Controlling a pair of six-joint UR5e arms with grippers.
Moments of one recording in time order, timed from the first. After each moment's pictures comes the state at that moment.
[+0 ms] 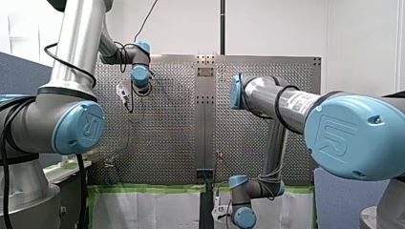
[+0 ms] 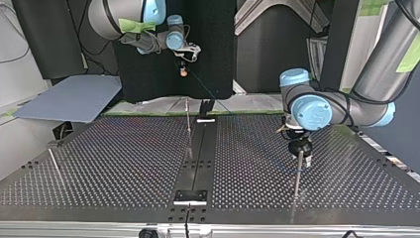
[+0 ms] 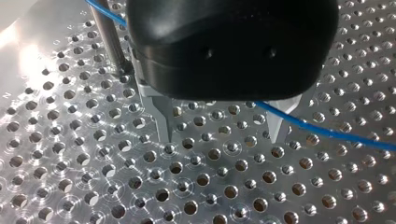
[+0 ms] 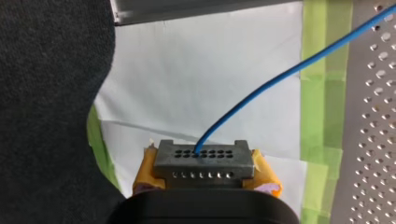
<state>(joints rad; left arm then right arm) -0.09 -1.83 -1.61 -2.93 -1.88 -1.99 2.19 -0.25 1.56 -0.88 1.74 1.77</state>
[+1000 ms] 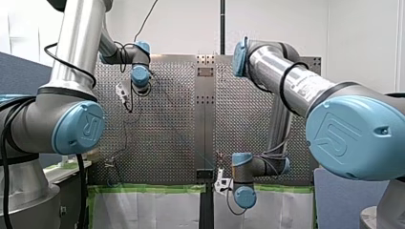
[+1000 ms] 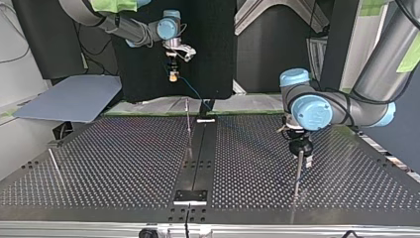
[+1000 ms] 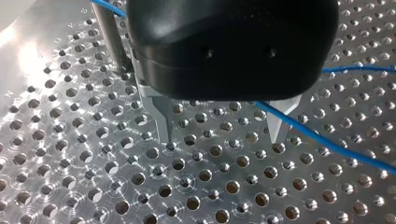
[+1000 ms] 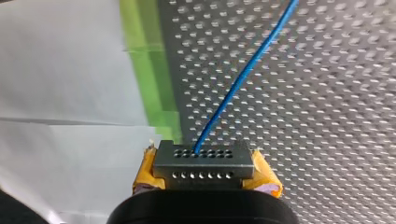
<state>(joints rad) -0.09 -1.83 -1.61 -2.93 -1.89 -1.98 2.21 -0.52 1.82 -1.14 1.87 1.75</state>
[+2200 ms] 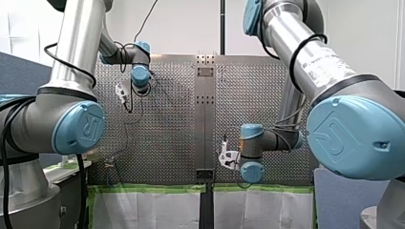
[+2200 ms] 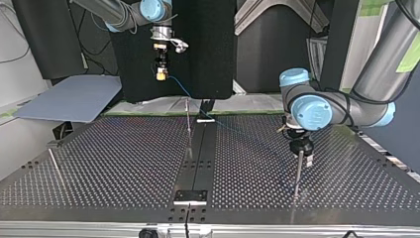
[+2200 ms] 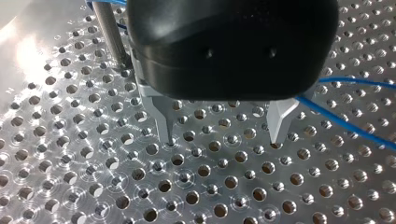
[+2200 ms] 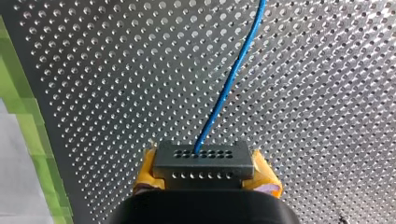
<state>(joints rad) -0.09 -1.83 -1.61 -2.94 -1.91 -1.98 2.19 -0.81 2.08 -1.31 1.88 1.63</state>
